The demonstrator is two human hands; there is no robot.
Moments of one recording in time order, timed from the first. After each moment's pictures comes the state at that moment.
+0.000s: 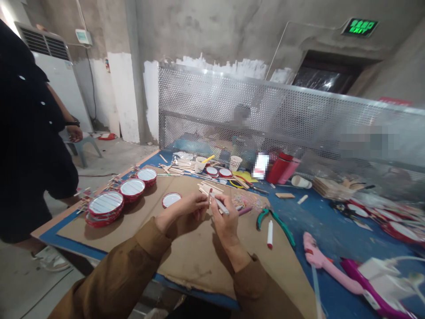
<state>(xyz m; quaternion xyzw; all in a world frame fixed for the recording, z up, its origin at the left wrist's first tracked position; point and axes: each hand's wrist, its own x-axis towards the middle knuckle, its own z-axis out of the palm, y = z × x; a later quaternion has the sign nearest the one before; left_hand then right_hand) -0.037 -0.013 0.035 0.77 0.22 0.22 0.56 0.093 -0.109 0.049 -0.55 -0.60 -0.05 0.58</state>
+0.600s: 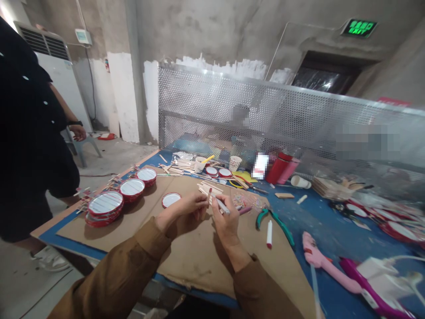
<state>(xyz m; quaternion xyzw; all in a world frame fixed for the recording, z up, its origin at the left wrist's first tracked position) -0.037 -0.011 0.032 0.76 0.22 0.24 0.56 0.095 -0.109 0.048 -0.56 -0.60 -0.06 0.58</state>
